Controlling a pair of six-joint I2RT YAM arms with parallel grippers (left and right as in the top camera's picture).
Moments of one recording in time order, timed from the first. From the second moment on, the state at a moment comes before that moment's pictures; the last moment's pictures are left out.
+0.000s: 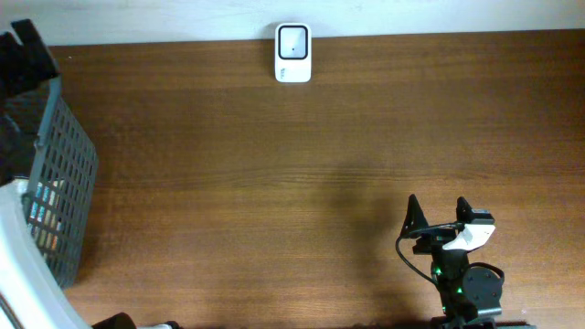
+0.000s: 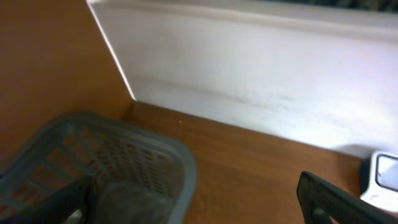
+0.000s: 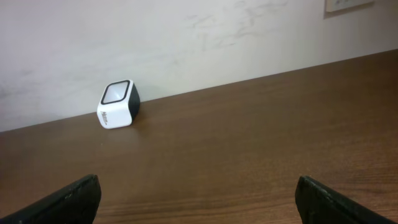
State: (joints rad) left arm 0.37 1.55 2.18 -1.04 0.00 0.02; right arm 0.07 0.01 0.01 -0.07 0.06 0.24
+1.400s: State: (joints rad) left arm 0.37 1.66 2.19 -1.11 -0.06 0.05; right arm 0.07 0.01 0.01 -0.07 0.06 0.24
